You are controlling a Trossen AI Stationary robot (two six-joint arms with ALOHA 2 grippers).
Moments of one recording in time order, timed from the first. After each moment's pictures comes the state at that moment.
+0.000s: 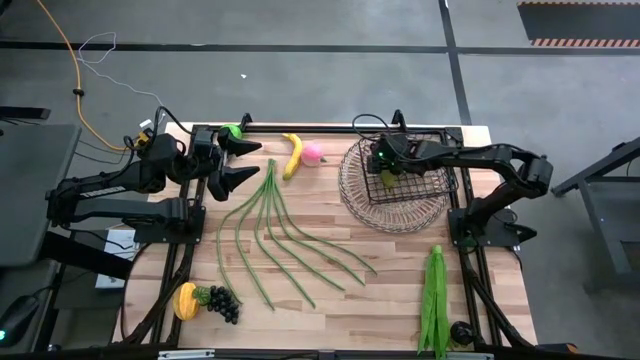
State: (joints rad) left arm 0.33 0.68 0.74 0.07 0.08 -0.33; right arm -0.47 1.49 0.89 -0.57 0.33 0.96
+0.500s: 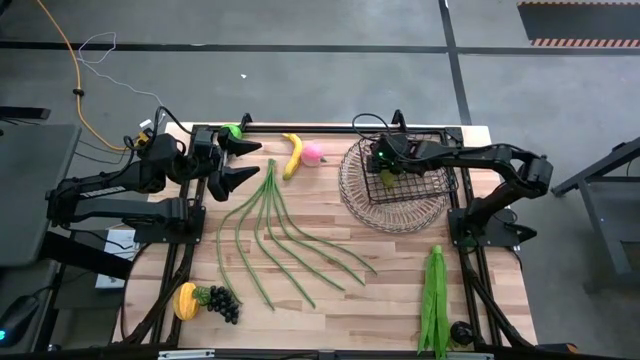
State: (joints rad) left arm 0.33 0.68 0.74 0.07 0.08 -0.32; right arm -0.47 1.49 0.89 -0.56 0.33 0.97
